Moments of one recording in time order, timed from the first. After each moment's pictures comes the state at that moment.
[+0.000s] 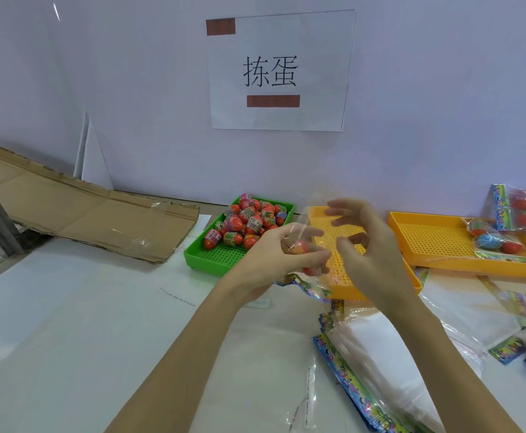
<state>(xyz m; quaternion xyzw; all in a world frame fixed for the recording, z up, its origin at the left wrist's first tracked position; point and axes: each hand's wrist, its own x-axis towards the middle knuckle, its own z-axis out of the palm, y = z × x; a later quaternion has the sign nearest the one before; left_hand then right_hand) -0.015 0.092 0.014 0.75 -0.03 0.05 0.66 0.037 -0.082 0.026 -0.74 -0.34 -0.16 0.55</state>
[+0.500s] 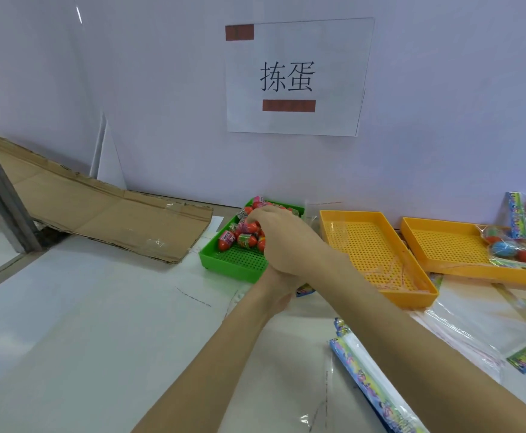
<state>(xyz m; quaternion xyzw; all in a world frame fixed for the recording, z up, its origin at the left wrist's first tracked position) -0.019 0.089 -0.022 0.68 0.05 0.08 0.73 0.025 0.041 0.060 -0.87 -0.47 -0.04 0.15</state>
